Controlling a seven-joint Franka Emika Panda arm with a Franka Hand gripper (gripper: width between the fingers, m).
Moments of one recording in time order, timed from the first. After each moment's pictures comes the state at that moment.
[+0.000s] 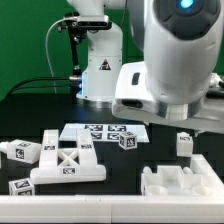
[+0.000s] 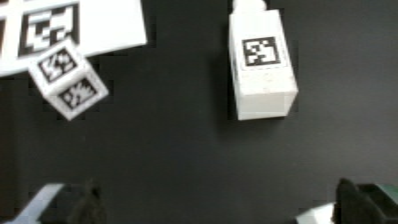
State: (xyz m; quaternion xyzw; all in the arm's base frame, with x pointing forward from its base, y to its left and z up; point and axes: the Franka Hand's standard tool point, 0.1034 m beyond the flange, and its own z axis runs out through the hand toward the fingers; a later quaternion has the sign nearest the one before) arm 0.514 0.101 0.065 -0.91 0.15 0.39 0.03
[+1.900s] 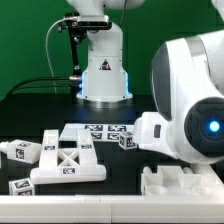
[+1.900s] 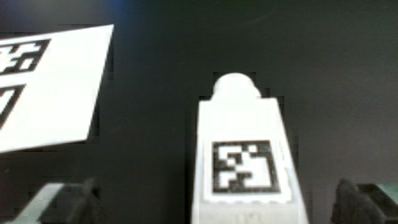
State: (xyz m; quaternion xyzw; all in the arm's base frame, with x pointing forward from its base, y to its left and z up) arm 0.449 0.141 0.010 -0.83 0.11 0.54 0.02
